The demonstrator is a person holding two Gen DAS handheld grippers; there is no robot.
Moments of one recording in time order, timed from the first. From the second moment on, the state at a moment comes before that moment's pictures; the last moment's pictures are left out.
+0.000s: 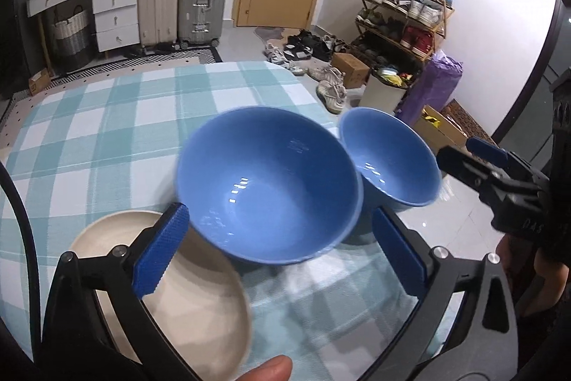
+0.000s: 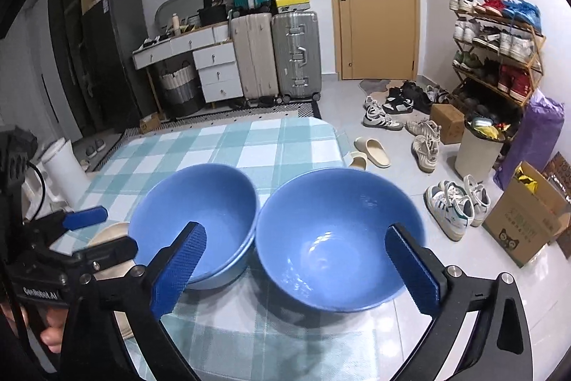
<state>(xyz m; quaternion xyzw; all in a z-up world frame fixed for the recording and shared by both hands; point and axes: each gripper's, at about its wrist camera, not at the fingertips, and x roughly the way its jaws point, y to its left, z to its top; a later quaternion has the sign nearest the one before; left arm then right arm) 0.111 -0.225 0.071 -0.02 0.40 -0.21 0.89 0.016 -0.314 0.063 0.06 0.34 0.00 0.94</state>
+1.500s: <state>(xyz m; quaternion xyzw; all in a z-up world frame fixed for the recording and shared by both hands) 0.123 -0.360 0.033 -0.05 0.48 -0.29 0.83 0.044 -0.448 0.006 0.14 0.39 -0.02 0.91</state>
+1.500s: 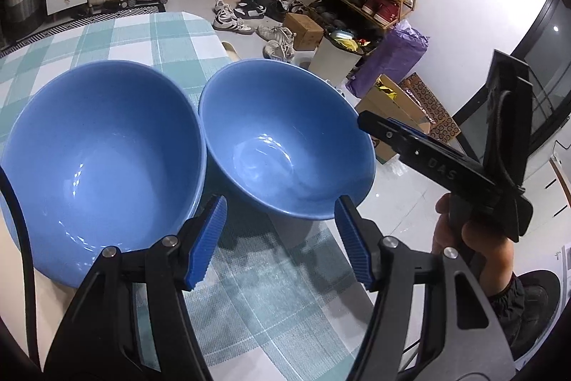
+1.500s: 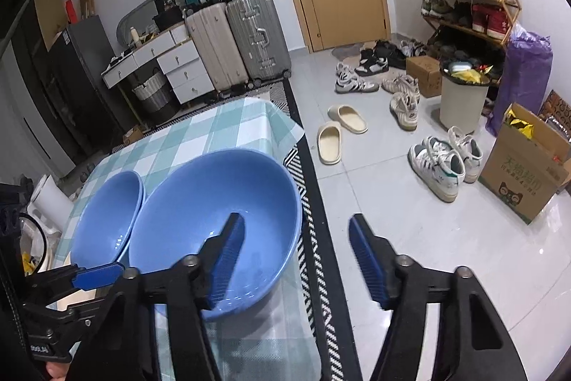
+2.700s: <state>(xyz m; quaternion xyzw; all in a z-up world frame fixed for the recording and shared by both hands) 0.132 -0.358 0.027 -0.03 0.47 -0.29 0.84 0.066 -0.440 -0.014 0.10 0.39 -0.03 0.92</state>
